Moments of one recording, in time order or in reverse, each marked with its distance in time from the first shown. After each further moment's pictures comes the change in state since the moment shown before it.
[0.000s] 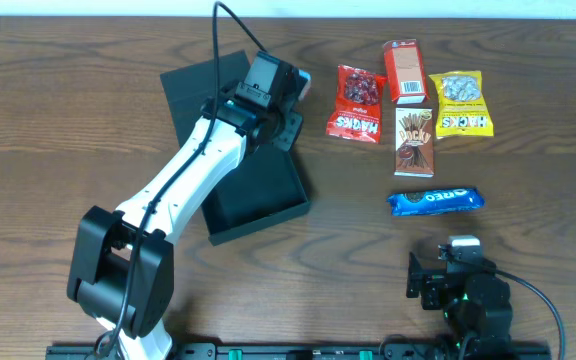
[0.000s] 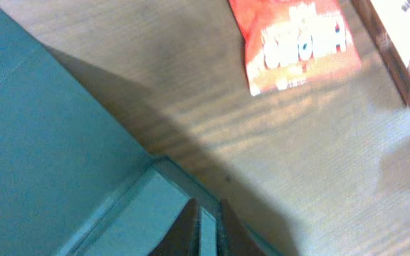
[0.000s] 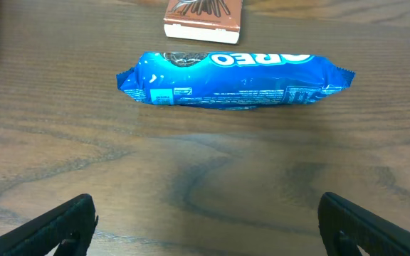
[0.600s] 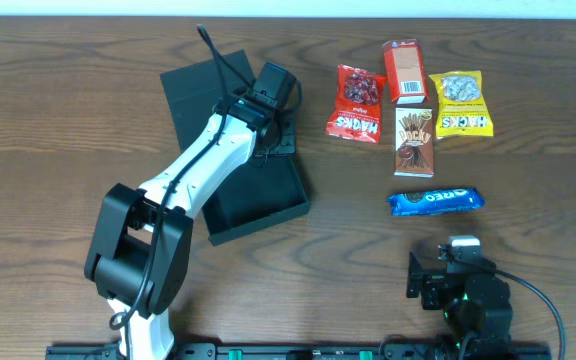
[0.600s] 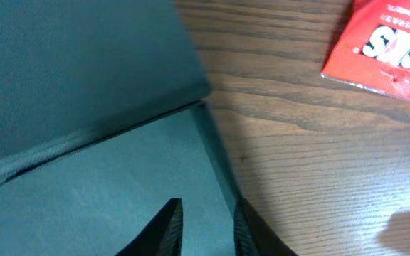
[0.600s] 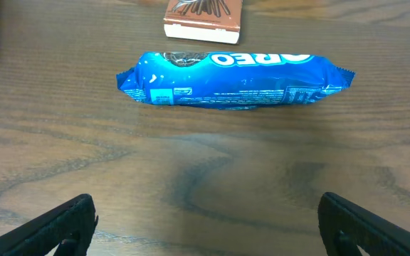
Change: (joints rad) left arm 0.000 0.101 0.000 -0.095 -0.045 -0.468; right arm 0.000 0.000 0.000 0.000 0.000 0.000
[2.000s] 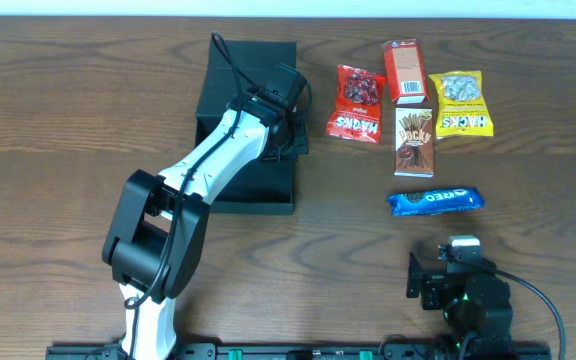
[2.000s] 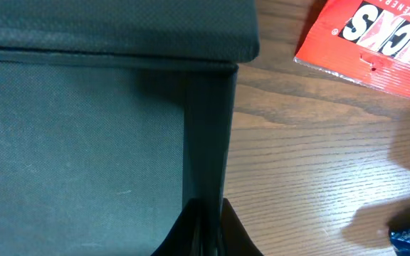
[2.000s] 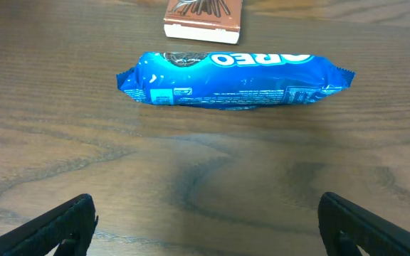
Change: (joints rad) left arm -0.021 0.092 0.061 -0.005 0.104 -0.071; right arm 0.000 0.000 0.000 0.000 0.000 0.000
